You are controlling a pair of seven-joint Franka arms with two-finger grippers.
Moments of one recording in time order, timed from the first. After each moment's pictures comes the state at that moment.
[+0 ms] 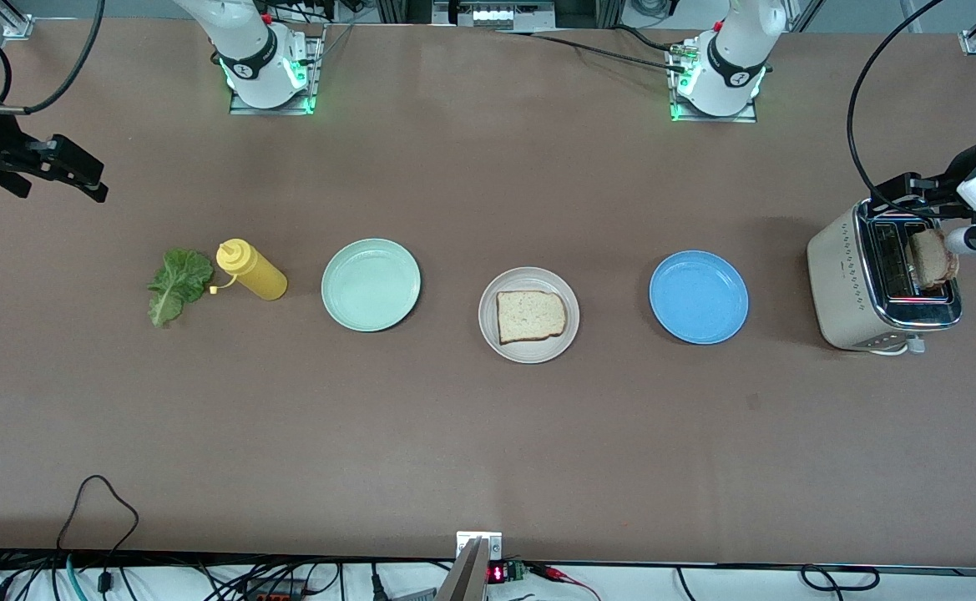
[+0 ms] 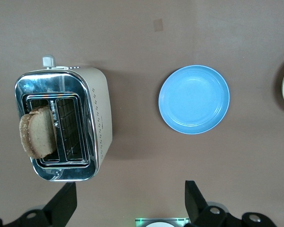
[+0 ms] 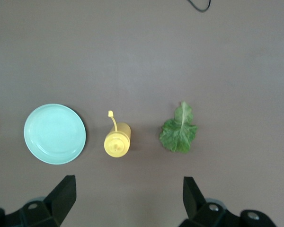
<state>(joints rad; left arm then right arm) 0.09 0.06 -0.05 -1.61 0.04 1.50 0.07 0.03 -0.02 0.03 -1.60 -0.03 1.58 0.10</state>
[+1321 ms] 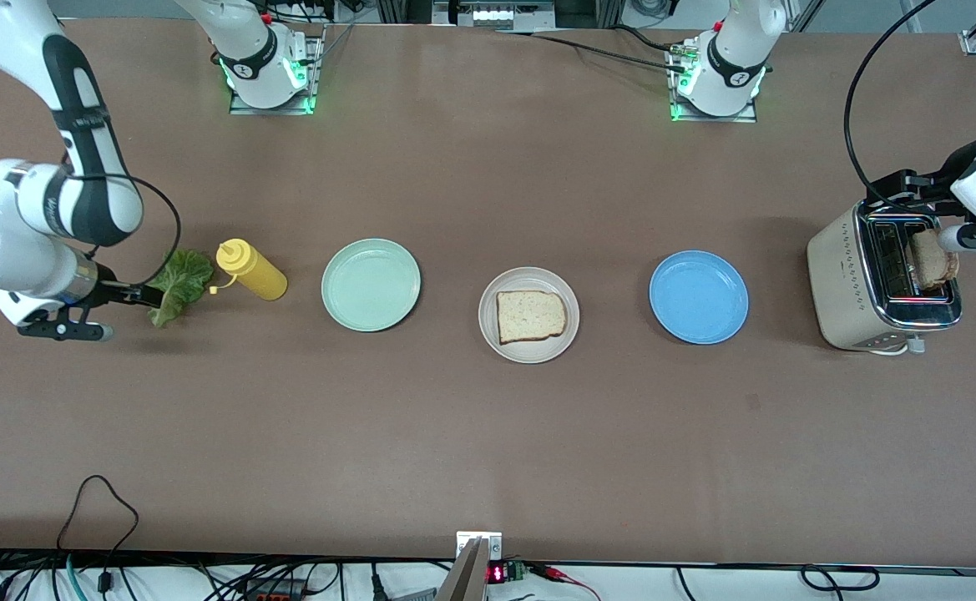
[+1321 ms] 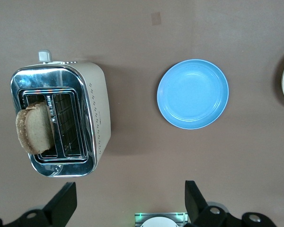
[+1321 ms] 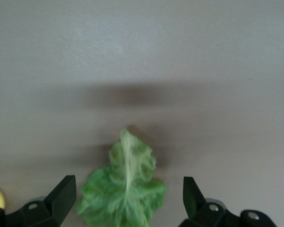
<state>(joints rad) 0.09 0.06 -0.05 -1.61 0.04 1.47 0.07 -0.03 0.41 -0.15 -1.98 -0.09 2.31 -0.06</state>
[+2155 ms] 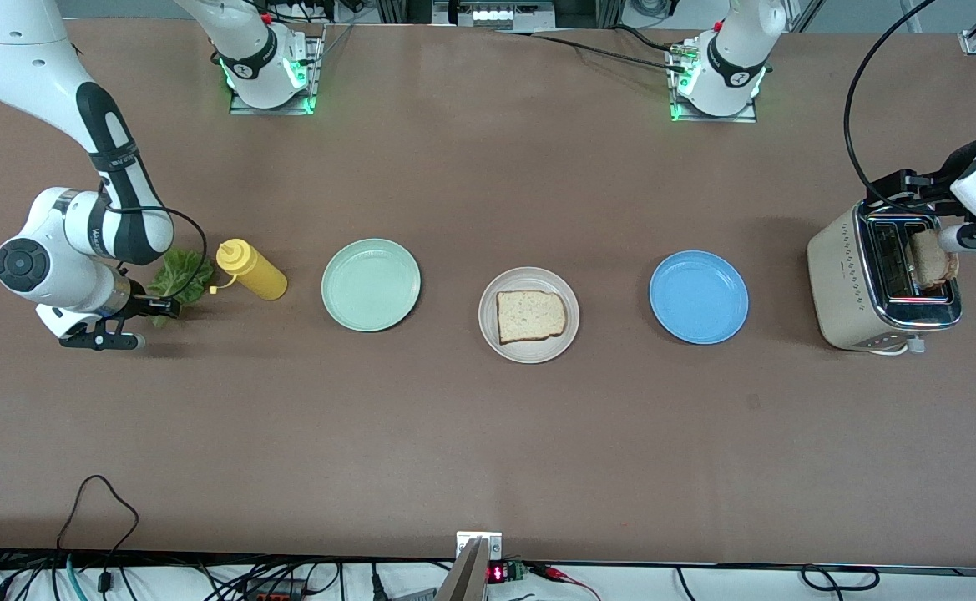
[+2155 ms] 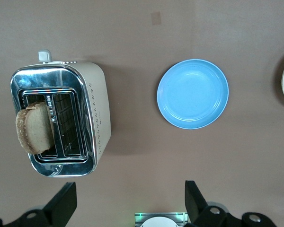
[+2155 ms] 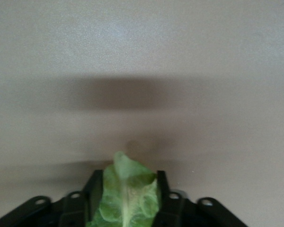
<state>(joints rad) 0.09 0.06 -0.05 -1.61 0.04 1.47 0.07 -0.03 0.51 -0.16 -1.99 -0.09 2.42 -0.09</state>
